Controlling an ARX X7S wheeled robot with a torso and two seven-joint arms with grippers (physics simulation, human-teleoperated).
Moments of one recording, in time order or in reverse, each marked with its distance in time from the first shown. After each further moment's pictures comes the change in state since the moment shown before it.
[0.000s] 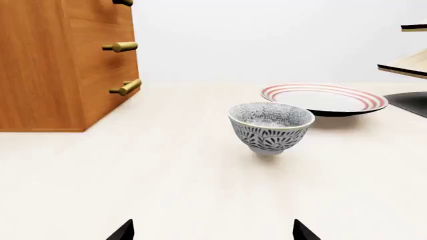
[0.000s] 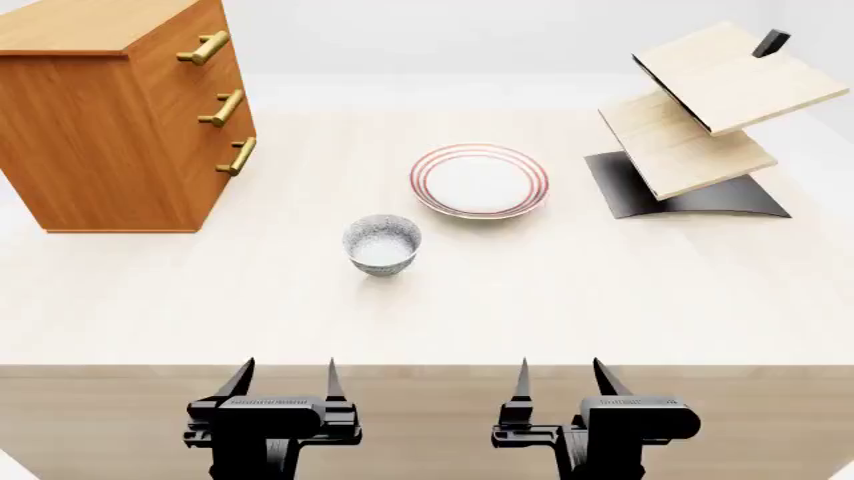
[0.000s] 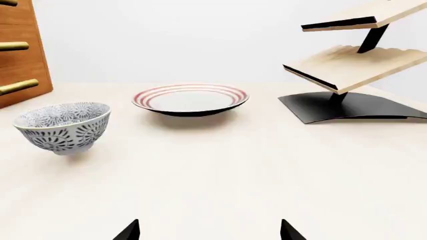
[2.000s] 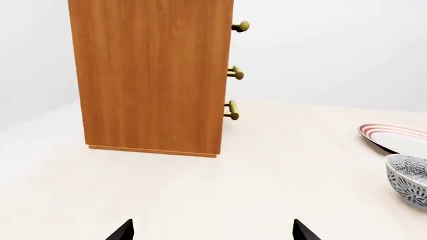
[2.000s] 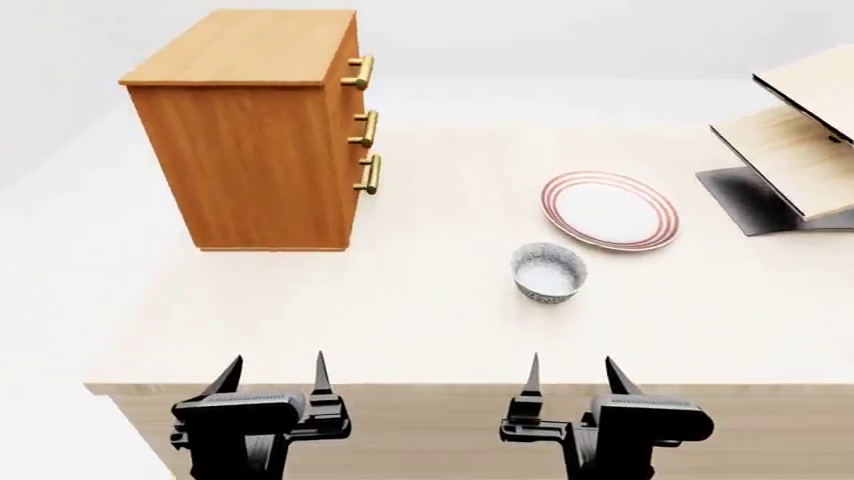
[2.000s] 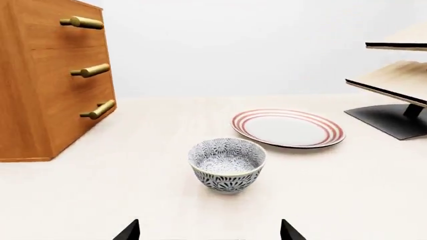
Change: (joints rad) left arm 0.013 -0.130 0.111 0.080 -0.198 -0.030 -0.142; right arm 0.008 0.128 -0.135 -0.008 0.137 -0.018 0.182
